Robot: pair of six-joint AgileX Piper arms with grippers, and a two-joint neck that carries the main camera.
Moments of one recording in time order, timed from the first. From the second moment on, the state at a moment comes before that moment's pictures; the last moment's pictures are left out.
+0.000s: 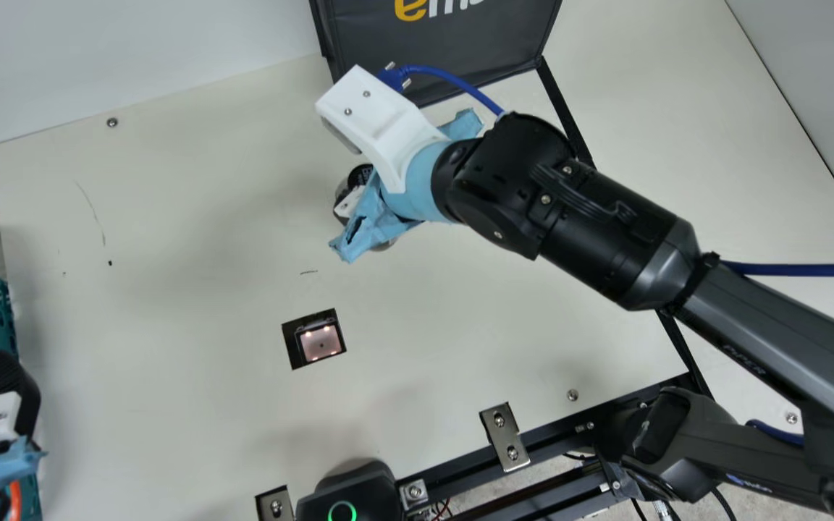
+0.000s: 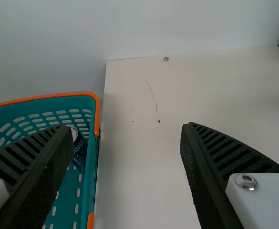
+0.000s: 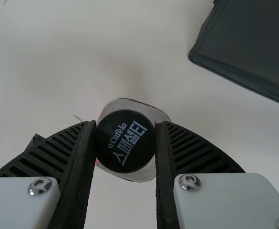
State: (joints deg) left arm 7.0 37.3 -37.9 -13.8 36.3 19.8; right arm 34.6 81.6 -74.3 -4.9 49.2 6.7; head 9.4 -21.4
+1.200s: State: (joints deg) left arm 7.0 37.3 -37.9 -13.8 36.3 19.8; right arm 11.2 79.4 -76.3 0.5 51.3 0.4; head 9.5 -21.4
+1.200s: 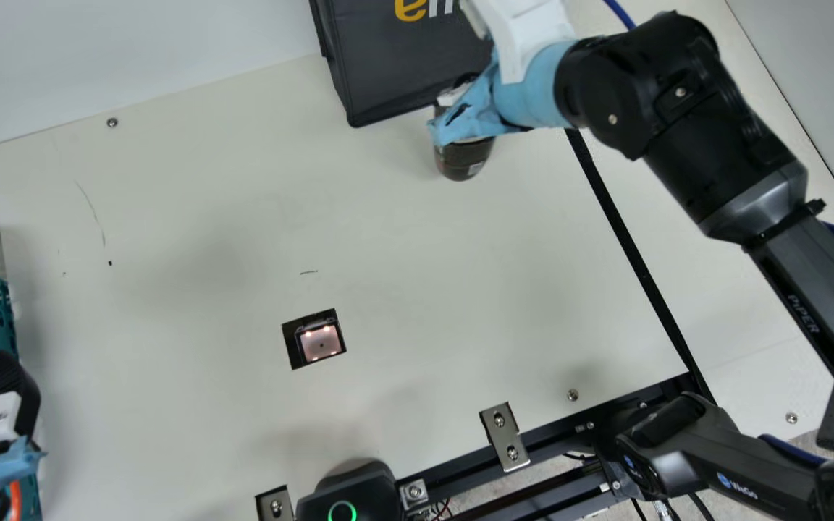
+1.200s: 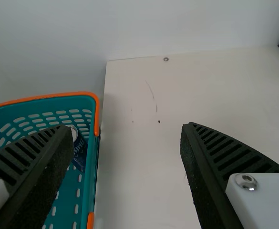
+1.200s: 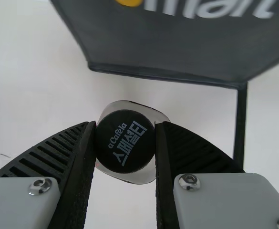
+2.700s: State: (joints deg) left arm 7.0 37.3 -37.9 -13.8 36.3 19.8; right arm -24.4 80.3 -72.5 13.6 49.4 -21.1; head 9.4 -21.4
